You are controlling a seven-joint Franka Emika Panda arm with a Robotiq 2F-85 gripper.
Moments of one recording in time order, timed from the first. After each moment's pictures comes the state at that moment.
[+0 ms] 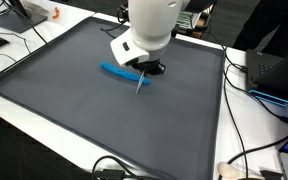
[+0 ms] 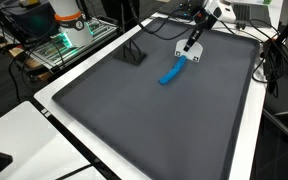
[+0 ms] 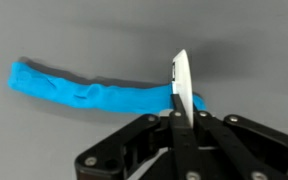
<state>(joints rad) 0.27 0.71 0.05 -1.50 -0.15 1.88 0.25</state>
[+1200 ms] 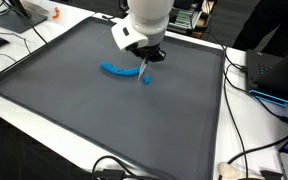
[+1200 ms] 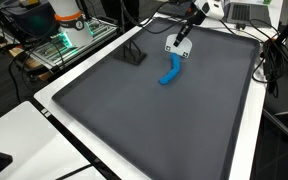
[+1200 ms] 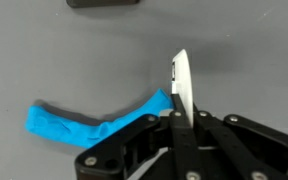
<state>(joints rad) 0.25 0.58 0.06 -1.66 -0.12 1.86 0.25</state>
